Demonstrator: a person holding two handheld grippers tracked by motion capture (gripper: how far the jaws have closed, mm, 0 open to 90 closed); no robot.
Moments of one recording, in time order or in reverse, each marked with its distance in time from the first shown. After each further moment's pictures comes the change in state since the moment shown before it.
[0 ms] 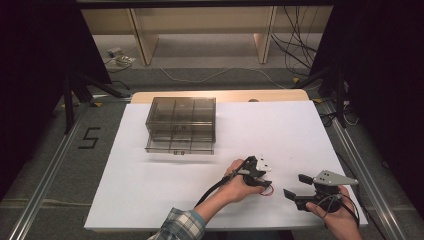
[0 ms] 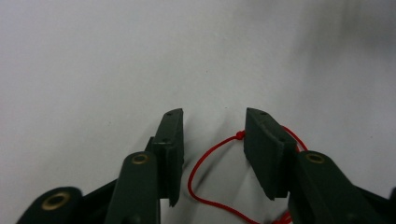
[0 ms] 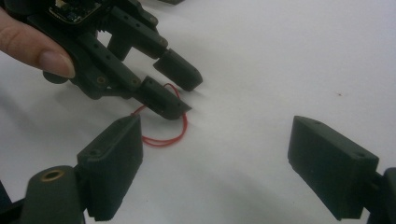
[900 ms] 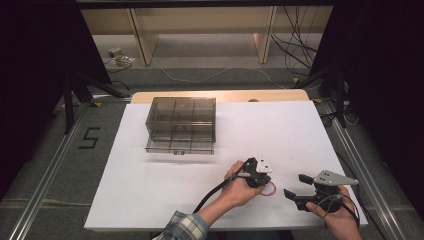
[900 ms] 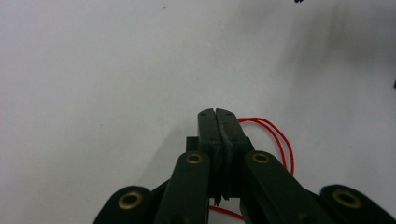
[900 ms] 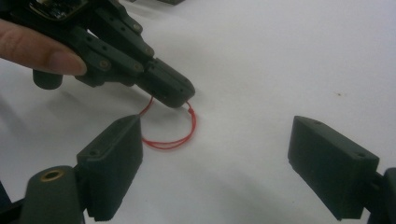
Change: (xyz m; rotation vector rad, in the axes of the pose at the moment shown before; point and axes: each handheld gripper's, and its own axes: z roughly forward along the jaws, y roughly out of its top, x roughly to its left) left arm -0.008 0.002 -0.007 -0.064 0.012 -0.036; right arm 0.000 0.000 0.000 -0.003 0.000 -0.002
